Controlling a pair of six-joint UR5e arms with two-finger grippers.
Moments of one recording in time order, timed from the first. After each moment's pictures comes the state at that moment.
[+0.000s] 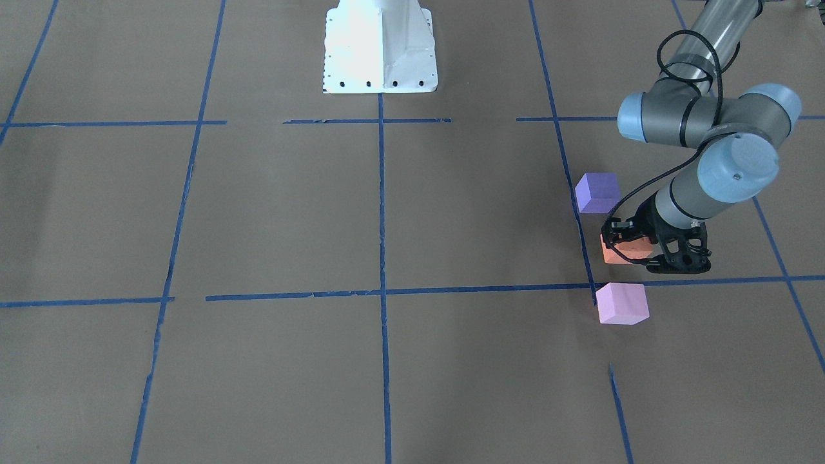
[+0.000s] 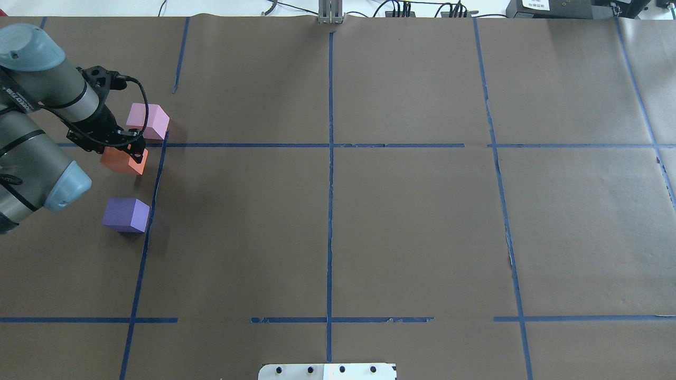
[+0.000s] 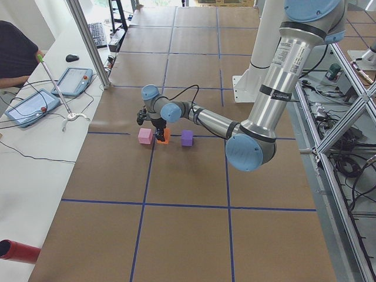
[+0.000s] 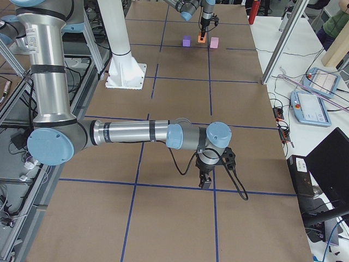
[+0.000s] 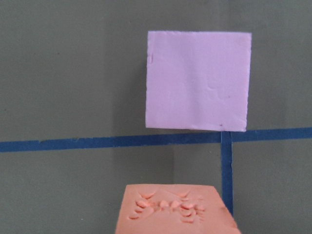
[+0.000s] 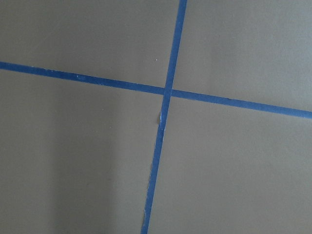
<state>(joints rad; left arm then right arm) -0.94 -1.93 -1.52 -1.72 -2.24 -0.69 1.52 -1.51 1.59 -1.72 2.29 -0.16</state>
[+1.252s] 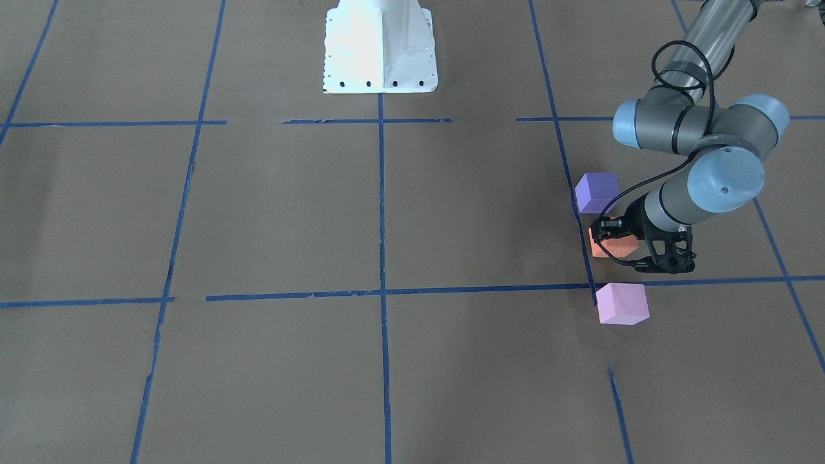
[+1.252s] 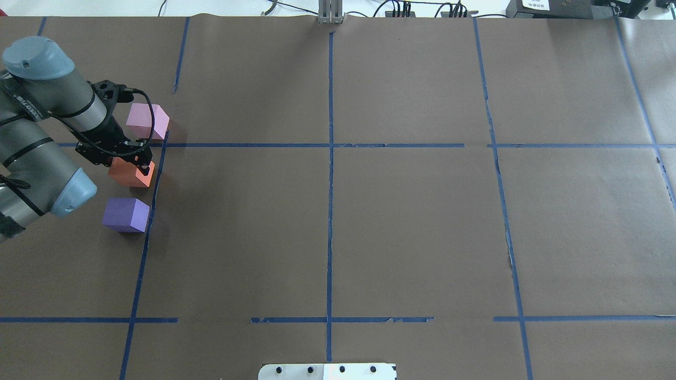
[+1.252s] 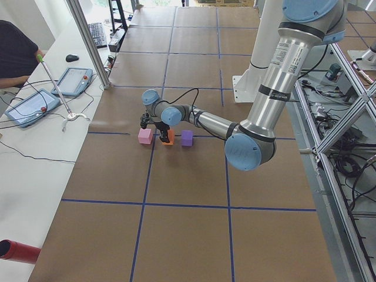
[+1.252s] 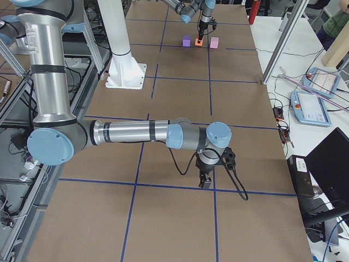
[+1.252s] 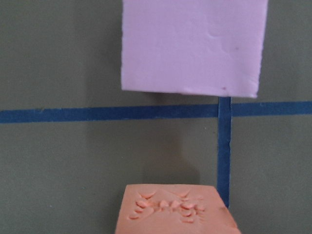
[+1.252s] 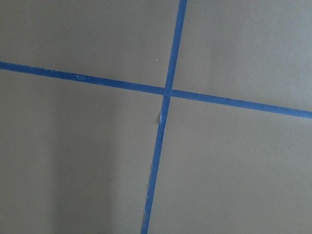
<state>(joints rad) -0.92 -1.93 -1.48 -1.73 -2.31 -0.72 1.52 -1.51 1.59 -1.72 2.29 -0.16</state>
